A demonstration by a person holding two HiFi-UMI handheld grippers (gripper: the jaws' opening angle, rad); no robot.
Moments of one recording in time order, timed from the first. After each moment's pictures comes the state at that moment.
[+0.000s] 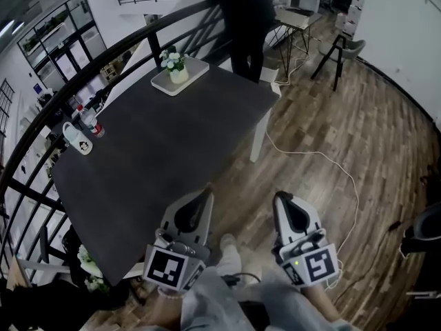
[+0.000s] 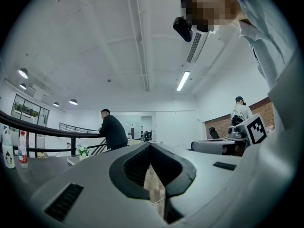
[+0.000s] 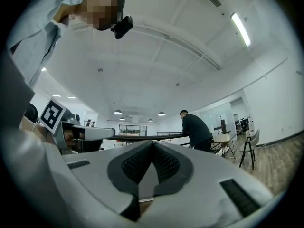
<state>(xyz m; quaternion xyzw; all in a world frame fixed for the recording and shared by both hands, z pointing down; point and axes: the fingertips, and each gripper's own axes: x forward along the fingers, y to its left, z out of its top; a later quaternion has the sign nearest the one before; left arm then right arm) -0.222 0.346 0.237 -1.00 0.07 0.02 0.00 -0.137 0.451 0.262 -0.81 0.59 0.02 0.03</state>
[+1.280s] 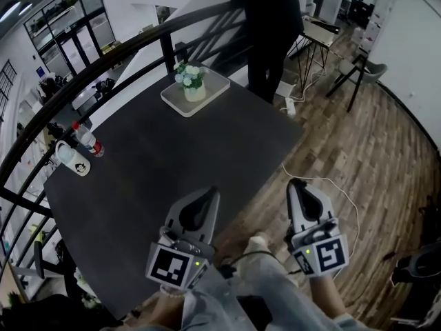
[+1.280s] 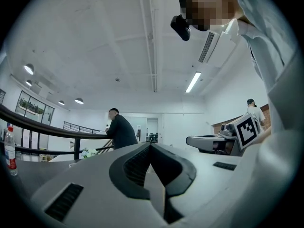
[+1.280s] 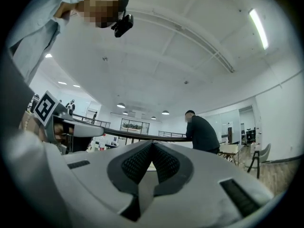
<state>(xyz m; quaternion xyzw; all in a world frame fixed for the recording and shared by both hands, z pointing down) -0.121 0.167 0.243 -0.99 0.10 0.04 -0.01 -0.004 0.263 0.247 -0.80 0.60 0.05 -0.03</state>
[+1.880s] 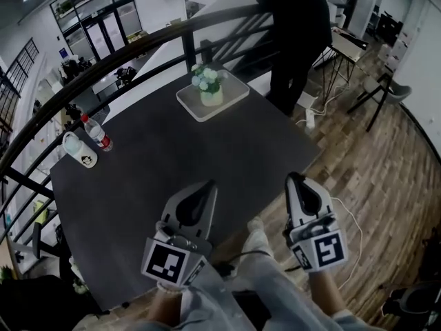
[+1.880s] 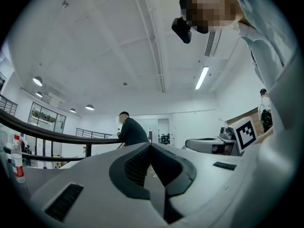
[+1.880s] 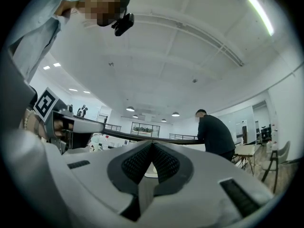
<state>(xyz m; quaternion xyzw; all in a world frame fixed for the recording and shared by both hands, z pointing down) -0.088 0.121 0.237 -0.98 0.17 0.05 0.00 0.044 0.196 0.253 -0.75 0.66 0.06 -0.02</state>
